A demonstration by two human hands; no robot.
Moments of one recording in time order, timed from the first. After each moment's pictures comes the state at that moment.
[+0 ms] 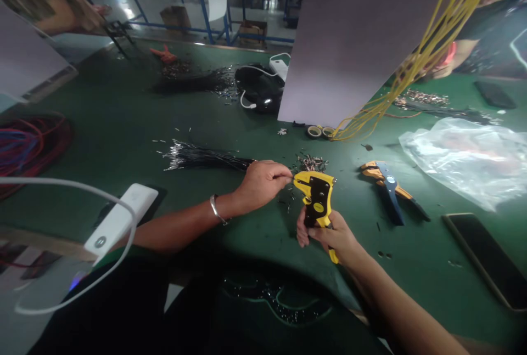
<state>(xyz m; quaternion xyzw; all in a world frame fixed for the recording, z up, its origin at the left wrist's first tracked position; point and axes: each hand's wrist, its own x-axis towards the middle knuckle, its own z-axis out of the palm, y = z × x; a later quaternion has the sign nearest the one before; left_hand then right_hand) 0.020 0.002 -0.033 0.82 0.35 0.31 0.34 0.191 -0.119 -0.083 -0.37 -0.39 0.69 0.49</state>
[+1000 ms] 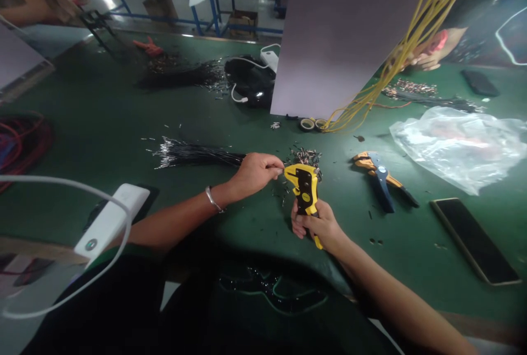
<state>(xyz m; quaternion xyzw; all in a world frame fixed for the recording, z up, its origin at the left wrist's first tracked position) 0.025 0.019 -0.051 0.78 0.38 0.26 0.42 0.180 -0.119 -0.099 -0.41 -0.32 0.66 0.54</state>
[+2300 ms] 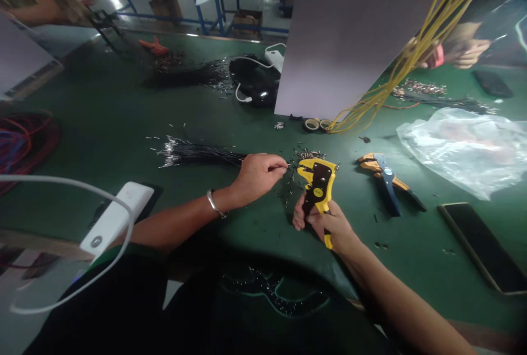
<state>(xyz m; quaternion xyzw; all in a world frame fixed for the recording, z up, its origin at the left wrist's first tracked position) 0.022 0.008 -0.040 0.80 0.39 0.30 0.33 0.187 -0.112 -0.086 -0.35 -0.32 0.69 0.55</state>
